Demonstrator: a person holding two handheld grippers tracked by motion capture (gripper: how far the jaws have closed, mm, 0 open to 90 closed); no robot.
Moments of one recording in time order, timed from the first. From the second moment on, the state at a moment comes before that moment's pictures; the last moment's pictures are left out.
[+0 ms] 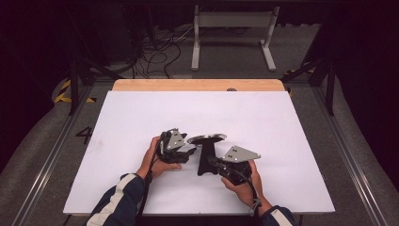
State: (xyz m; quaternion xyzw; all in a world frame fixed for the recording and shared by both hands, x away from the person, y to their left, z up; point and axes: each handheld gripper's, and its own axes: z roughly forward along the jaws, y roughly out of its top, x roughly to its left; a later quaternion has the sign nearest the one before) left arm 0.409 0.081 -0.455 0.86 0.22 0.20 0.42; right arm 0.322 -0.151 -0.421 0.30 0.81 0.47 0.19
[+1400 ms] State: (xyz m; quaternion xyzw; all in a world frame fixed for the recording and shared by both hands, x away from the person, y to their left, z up) left arm 0.409 0.078 -0.452 0.86 0.19 0.17 0.45; right arm 0.315 -0.096 -0.455 0.34 0.83 0.39 0.21
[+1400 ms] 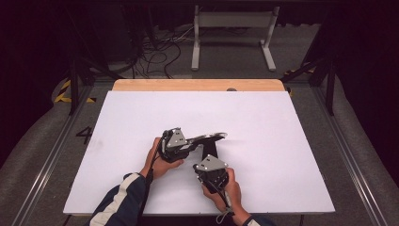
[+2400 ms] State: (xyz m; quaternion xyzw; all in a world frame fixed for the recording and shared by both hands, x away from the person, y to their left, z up) left arm 0.391 0.076 -0.443 0.88 0.17 0.20 0.40; right arm 0.329 -0.135 -0.455 0.36 0.83 0.38 0.18
